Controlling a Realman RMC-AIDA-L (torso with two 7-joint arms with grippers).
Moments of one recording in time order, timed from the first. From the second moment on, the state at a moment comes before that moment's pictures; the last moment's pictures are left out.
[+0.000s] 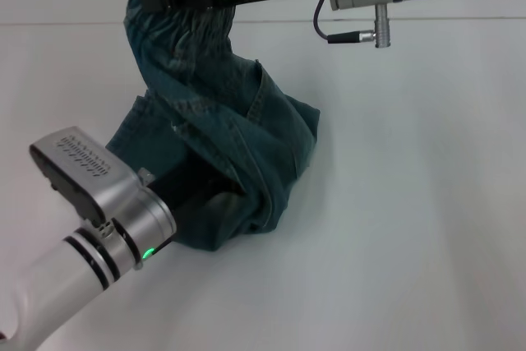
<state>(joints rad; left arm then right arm) -0.65 -2.18 0.70 -0.13 1.28 1.18 -0.40 1.04 2.09 -0.98 -0.62 -1.77 -1.36 2.05</state>
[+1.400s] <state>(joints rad) -0.27 -2.17 0.15 0.12 1.28 1.49 -0.45 1.01 2.10 -1.17 -0.59 -1.71 -1.24 2.01</state>
